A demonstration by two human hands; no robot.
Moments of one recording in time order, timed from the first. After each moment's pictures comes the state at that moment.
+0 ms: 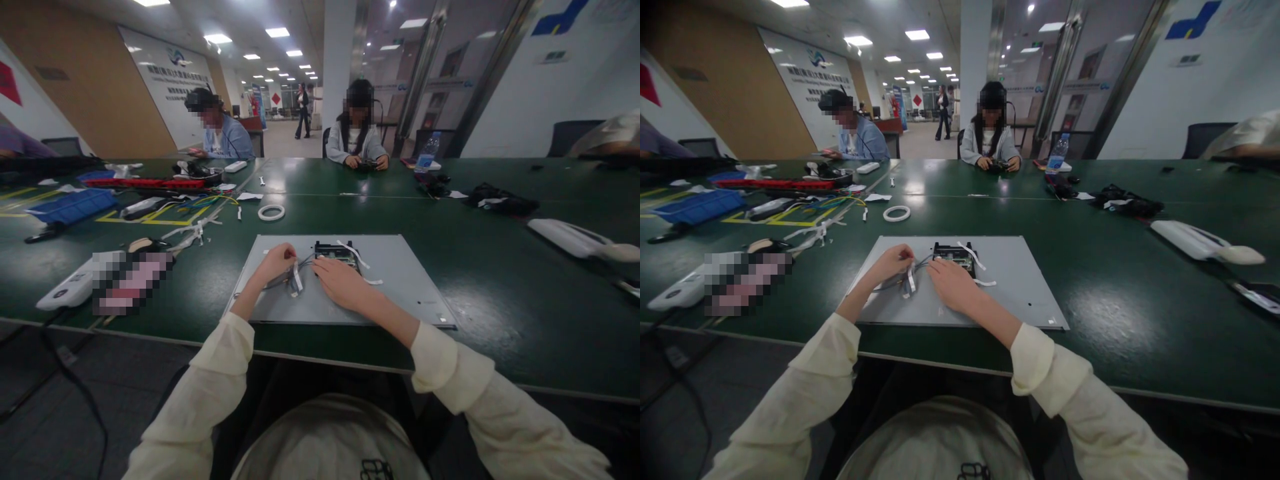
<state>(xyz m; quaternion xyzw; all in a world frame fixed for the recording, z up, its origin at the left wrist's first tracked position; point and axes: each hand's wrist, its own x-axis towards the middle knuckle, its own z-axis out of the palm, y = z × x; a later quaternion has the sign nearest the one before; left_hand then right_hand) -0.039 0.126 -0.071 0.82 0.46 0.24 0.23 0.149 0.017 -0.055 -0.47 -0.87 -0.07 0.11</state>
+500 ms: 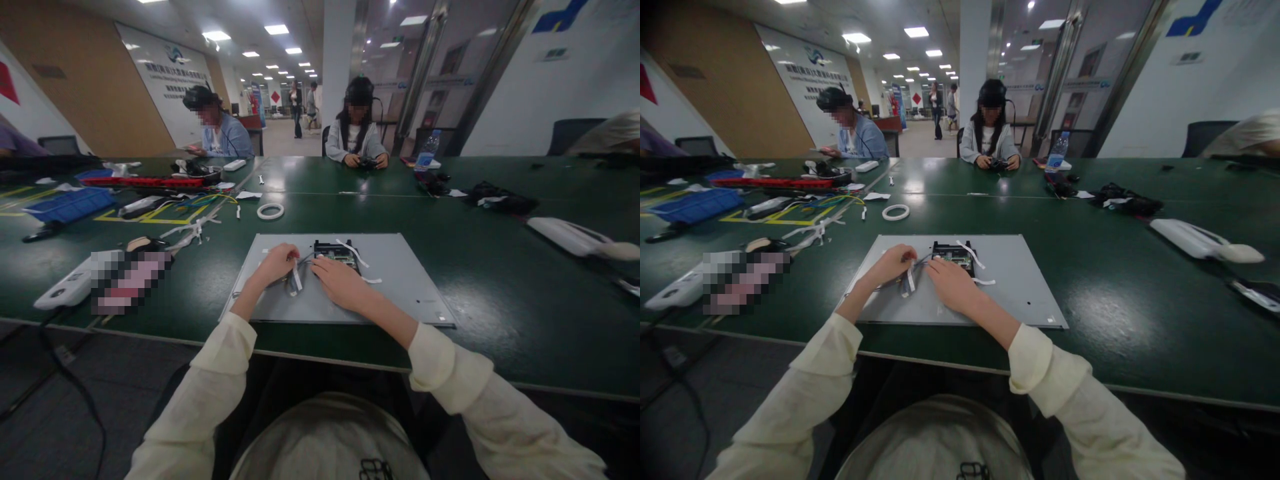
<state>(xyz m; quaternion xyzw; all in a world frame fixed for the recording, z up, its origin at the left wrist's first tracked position) -0.034 0.114 -0.060 0.86 0.43 0.20 0.17 0.151 0.018 -0.061 -0.47 -0.87 -0.05 0.12</state>
